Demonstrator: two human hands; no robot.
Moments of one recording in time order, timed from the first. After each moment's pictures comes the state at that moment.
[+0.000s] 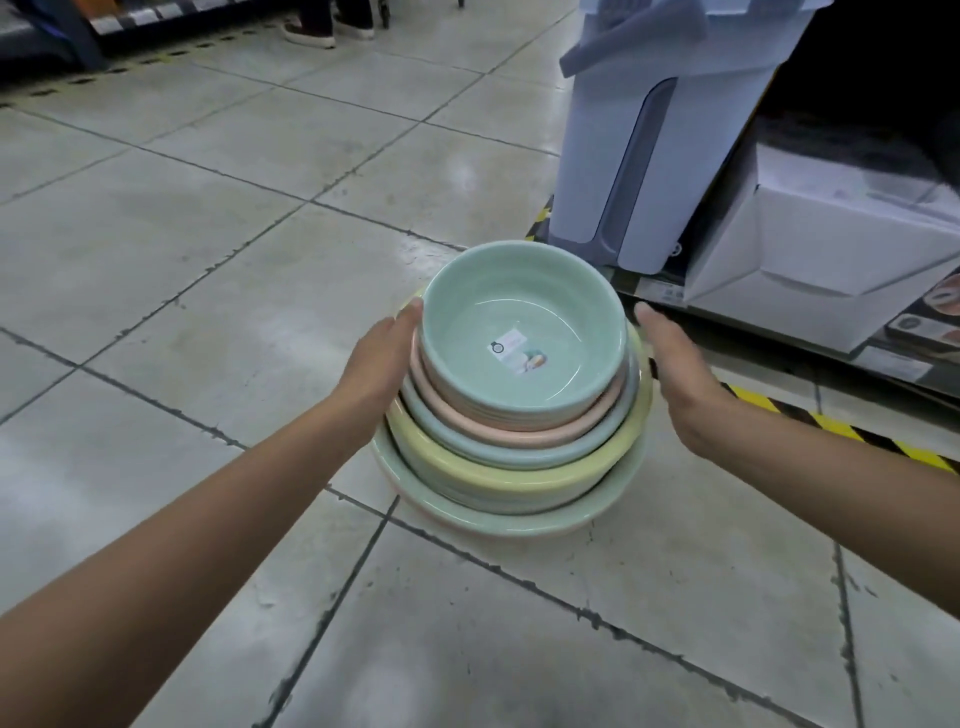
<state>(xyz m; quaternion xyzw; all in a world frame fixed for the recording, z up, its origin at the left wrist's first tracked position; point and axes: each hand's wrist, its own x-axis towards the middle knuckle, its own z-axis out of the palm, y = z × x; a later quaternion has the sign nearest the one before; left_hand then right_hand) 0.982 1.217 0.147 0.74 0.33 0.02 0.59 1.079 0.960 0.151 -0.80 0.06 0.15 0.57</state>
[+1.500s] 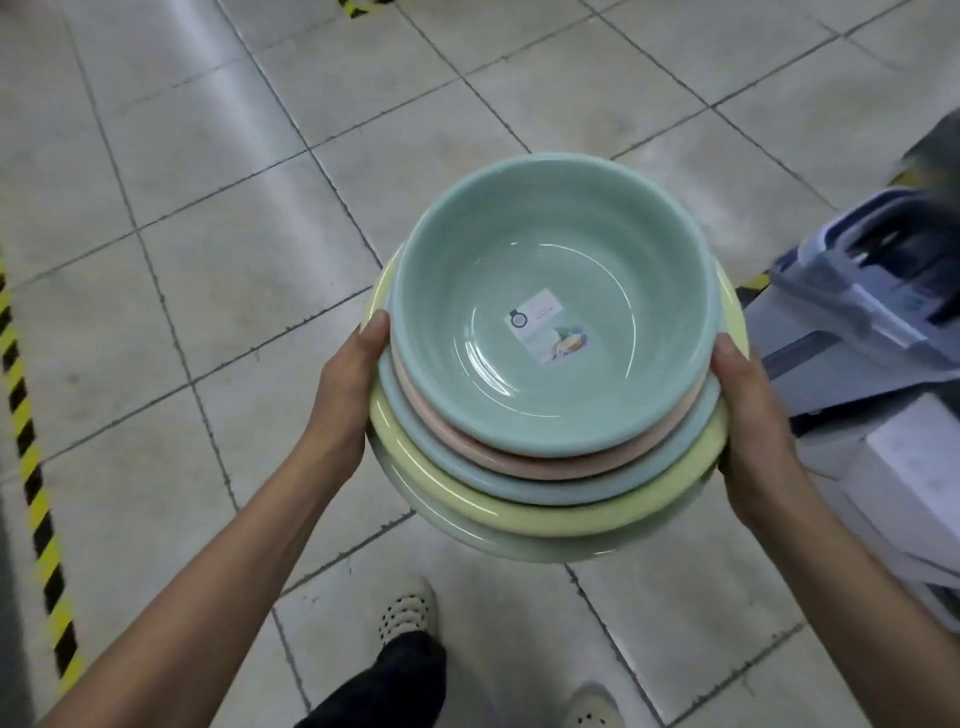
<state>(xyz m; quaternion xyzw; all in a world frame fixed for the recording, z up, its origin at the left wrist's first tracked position) 0.840 1.237 0.531 0.51 0.50 0.25 0.65 1.082 1.038 0.520 -0.71 -0.17 0.35 0.58</state>
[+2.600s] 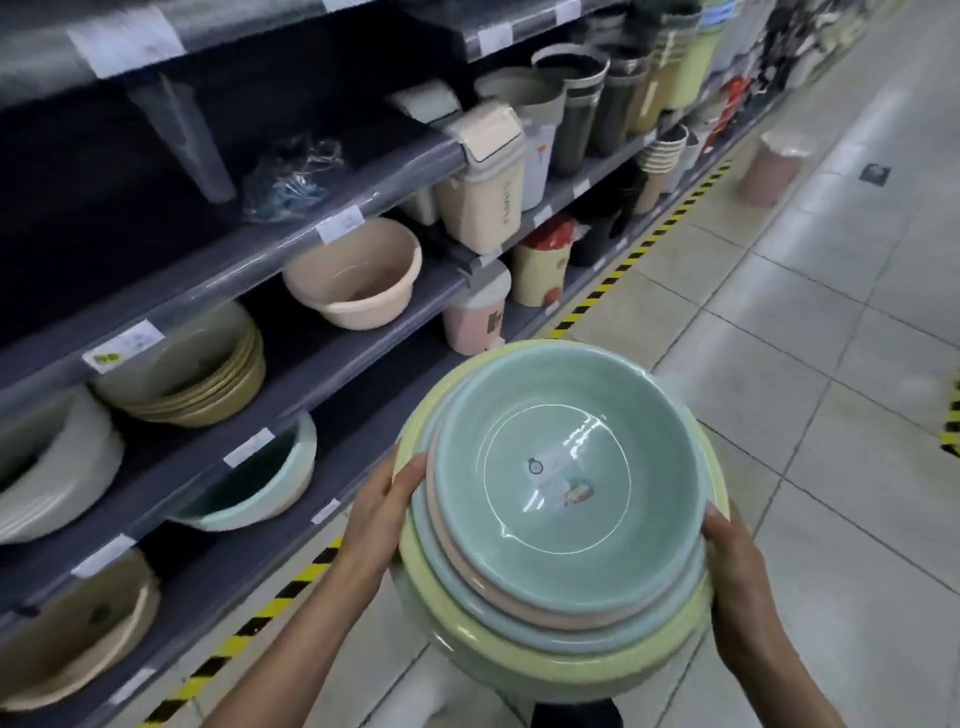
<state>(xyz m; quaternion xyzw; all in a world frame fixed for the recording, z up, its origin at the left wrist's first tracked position) 0.370 1.284 0.971 0.16 0.71 0.57 0.38 0.641 1.452 0.956 -0.51 -0.52 0.62 0.28</state>
